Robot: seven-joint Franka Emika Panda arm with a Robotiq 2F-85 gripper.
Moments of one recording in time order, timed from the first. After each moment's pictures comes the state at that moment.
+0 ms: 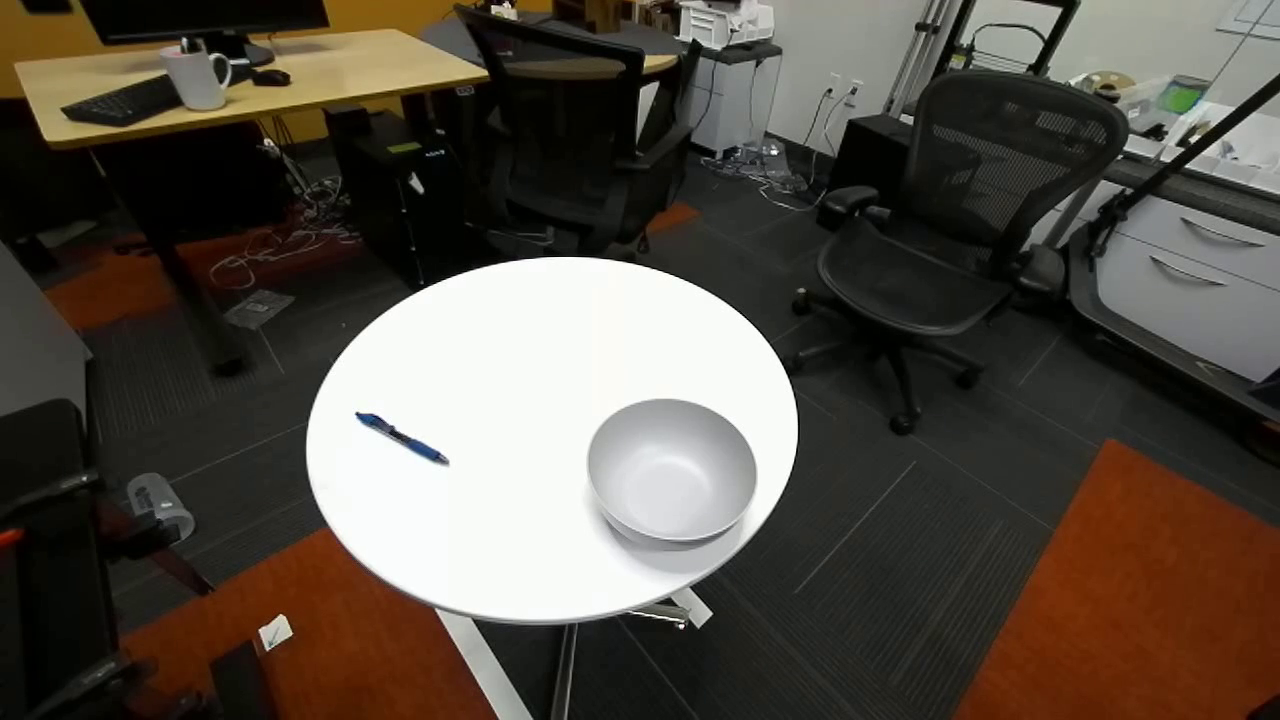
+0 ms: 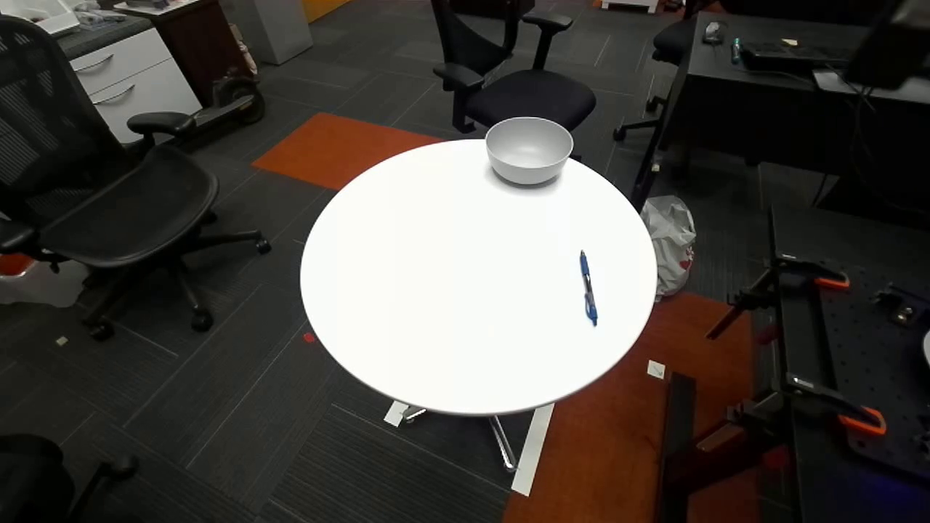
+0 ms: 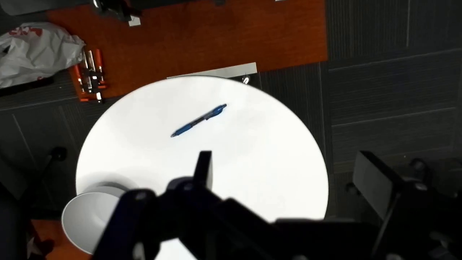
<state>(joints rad) 0.08 -0.50 0.21 -2.34 0.09 1.86 0.42</state>
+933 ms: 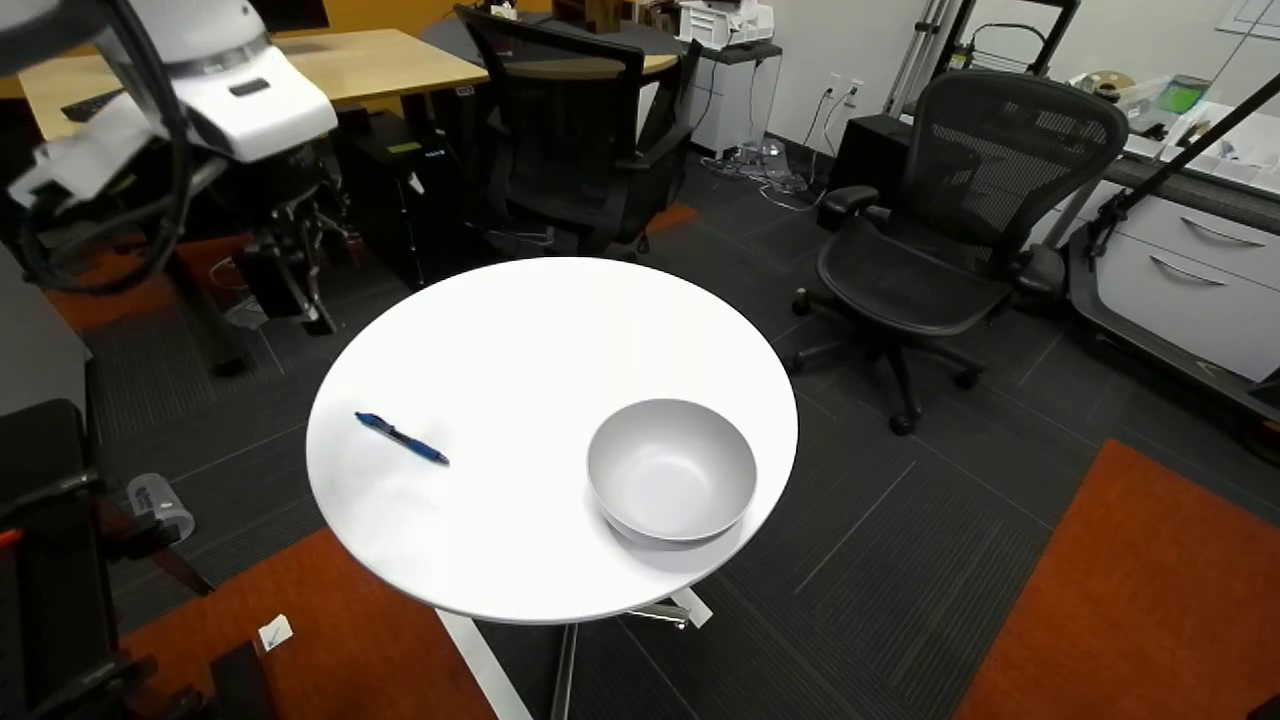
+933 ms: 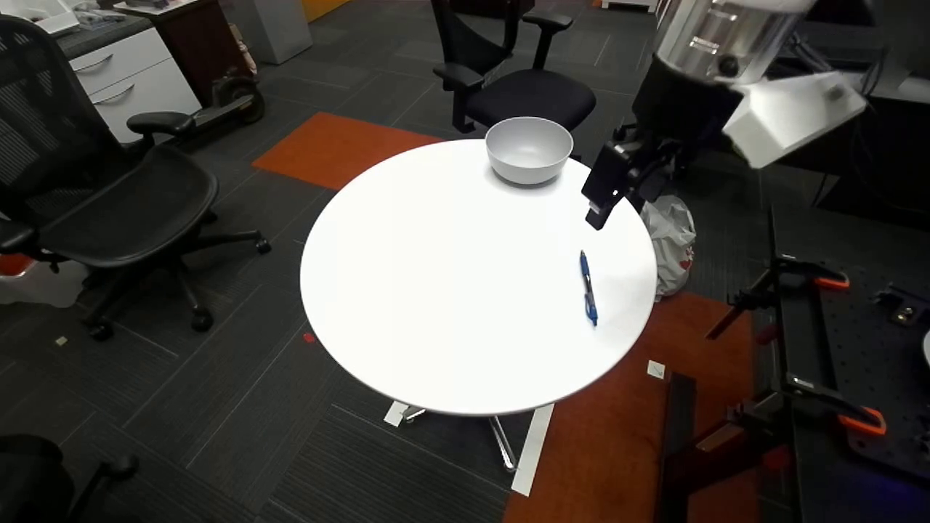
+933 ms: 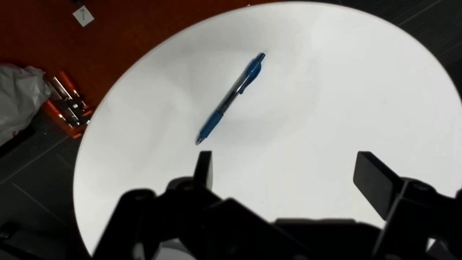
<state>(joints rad) -0.05 -0.11 0.11 -2.64 0.06 2.67 0.58</state>
